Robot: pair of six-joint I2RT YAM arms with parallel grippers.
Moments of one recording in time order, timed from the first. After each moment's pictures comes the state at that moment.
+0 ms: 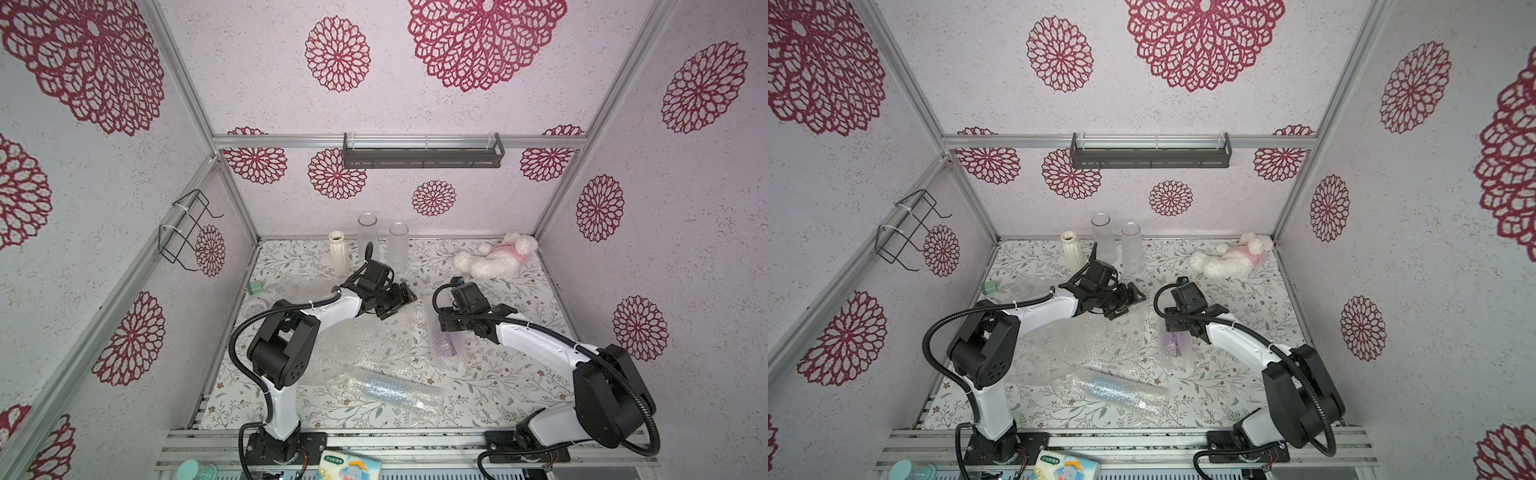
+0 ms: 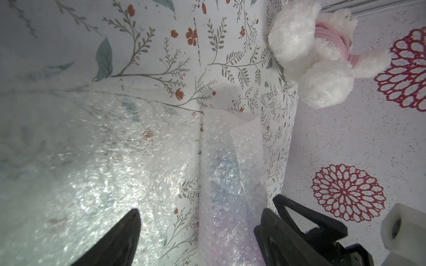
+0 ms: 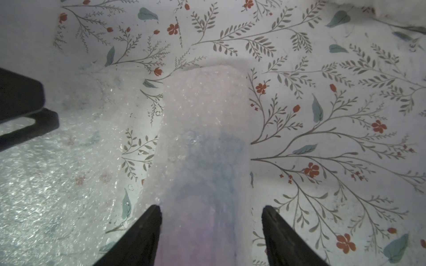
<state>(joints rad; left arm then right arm) -0.56 1.91 1.26 -0.18 0.39 -0.96 0.54 1.43 0.88 -0.39 0.15 0.35</state>
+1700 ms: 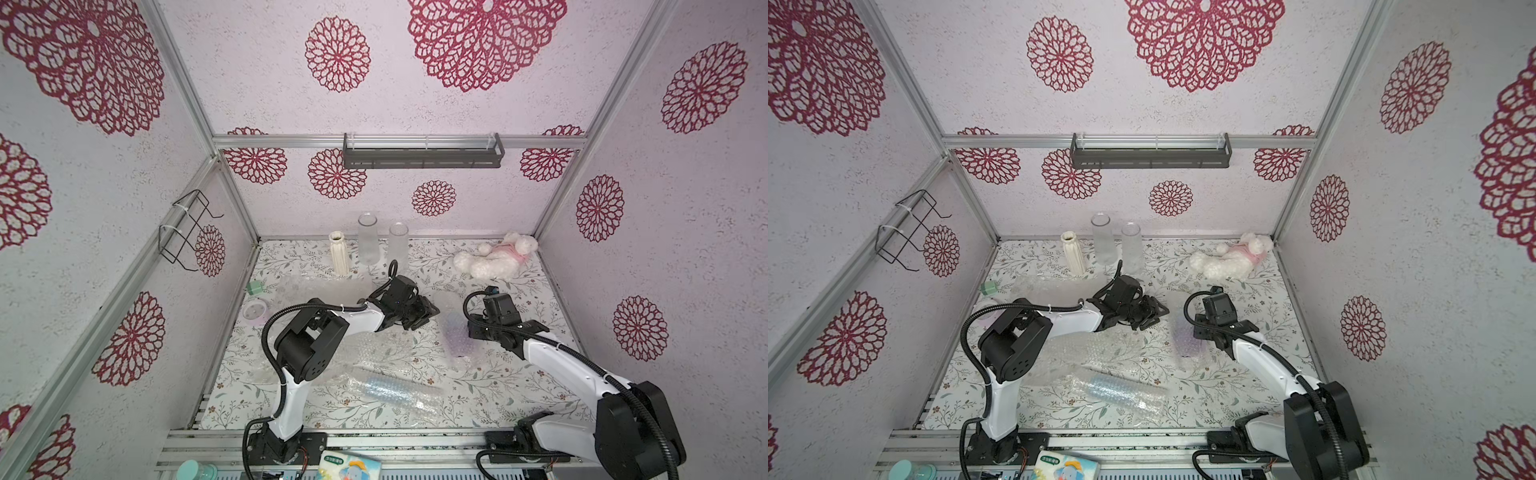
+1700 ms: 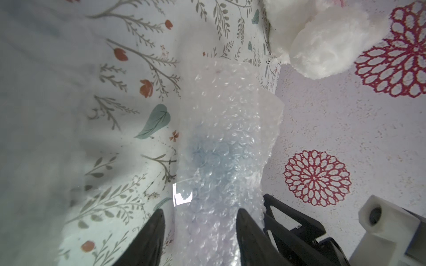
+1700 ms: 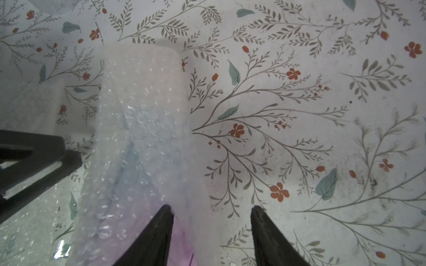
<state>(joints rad) -0.72 2.06 1.25 0.12 0.41 -1.21 0.35 1.23 0.69 -0.39 0.12 0.39</state>
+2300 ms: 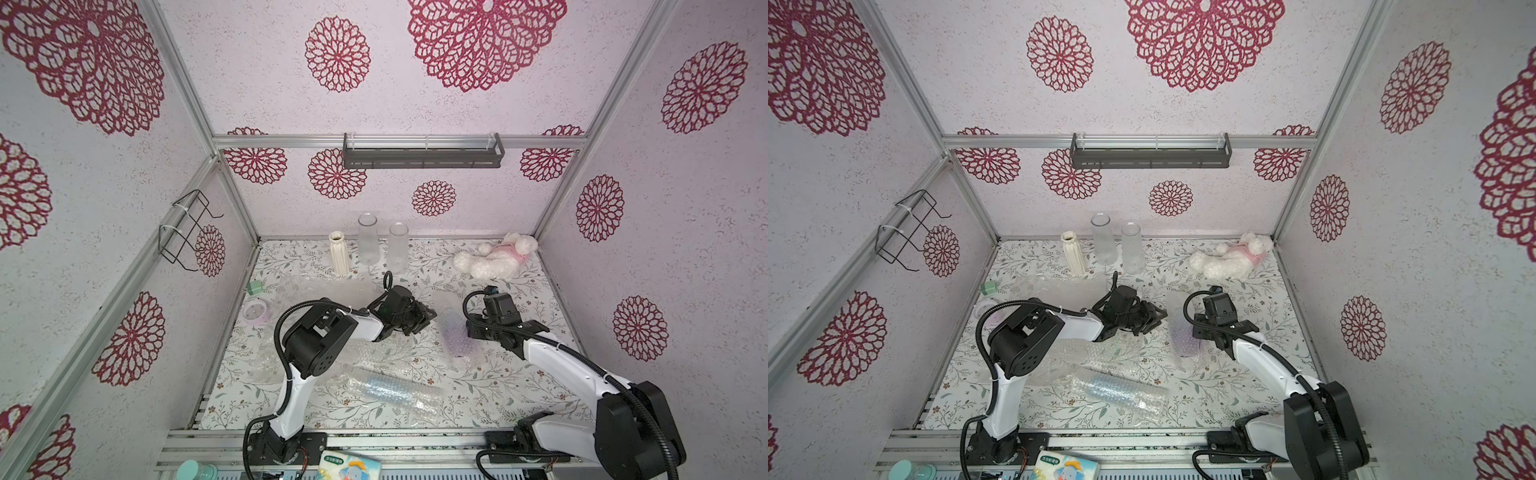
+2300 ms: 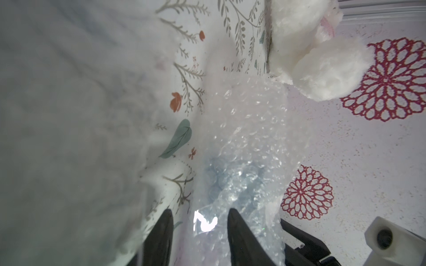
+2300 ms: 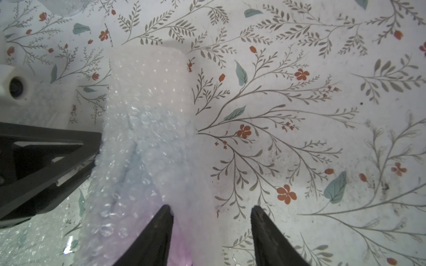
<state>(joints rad) -0.72 2.14 1.14 0.43 0.39 -1.35 0.35 1.23 0.69 -0.38 0.09 0.39</state>
